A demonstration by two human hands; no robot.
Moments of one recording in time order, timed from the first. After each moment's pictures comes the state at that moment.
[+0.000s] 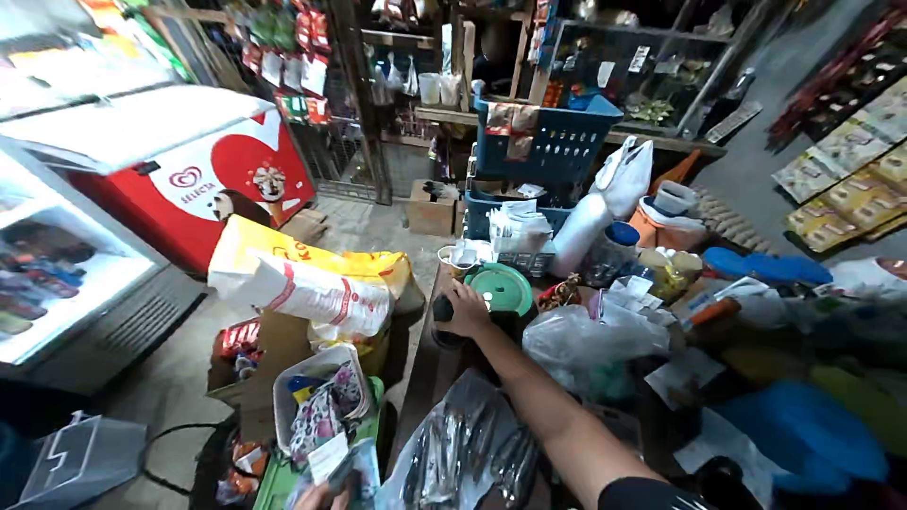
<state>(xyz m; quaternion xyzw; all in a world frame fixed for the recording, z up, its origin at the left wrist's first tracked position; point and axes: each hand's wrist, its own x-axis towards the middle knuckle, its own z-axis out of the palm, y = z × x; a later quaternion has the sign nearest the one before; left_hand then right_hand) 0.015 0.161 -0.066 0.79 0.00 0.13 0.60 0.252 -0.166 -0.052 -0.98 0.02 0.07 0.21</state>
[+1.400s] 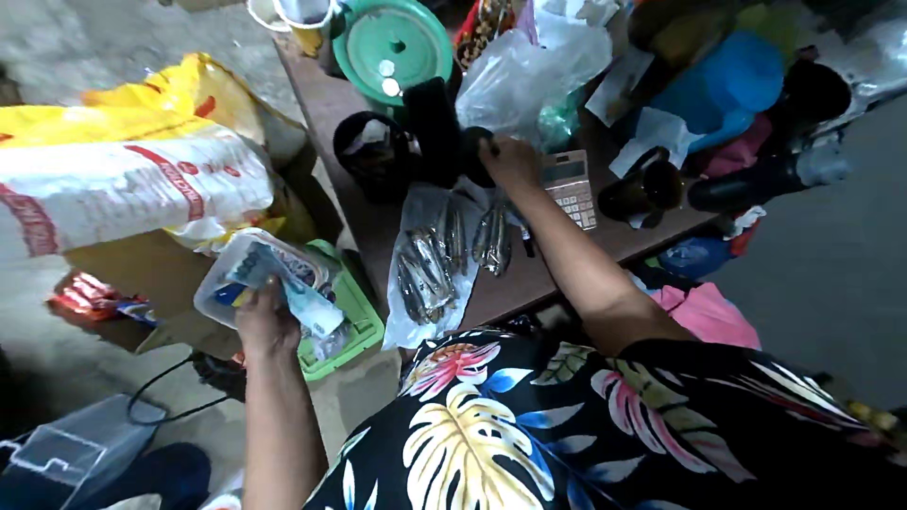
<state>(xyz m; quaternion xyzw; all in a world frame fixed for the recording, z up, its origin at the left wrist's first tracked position) 0.192 0.193 -0.126 0.67 0.14 -0.21 0.70 0.074 -0.219 -0.074 -0.88 0.42 0.04 0.22</state>
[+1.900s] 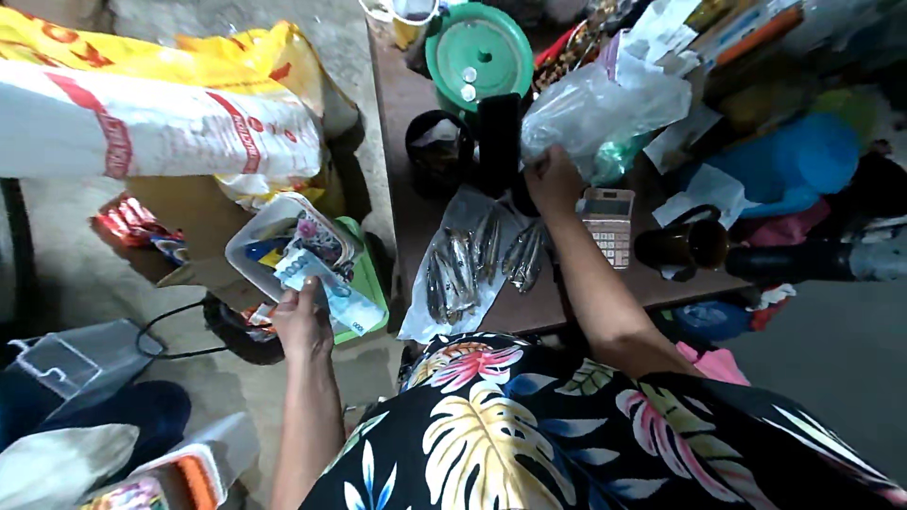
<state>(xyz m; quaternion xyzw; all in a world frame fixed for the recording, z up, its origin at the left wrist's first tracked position) 0.147 0.207 -0.122 0.66 0.18 -0.12 0.72 0.091 -0.205 -0.080 -0.90 0.38 -0.03 0.20</state>
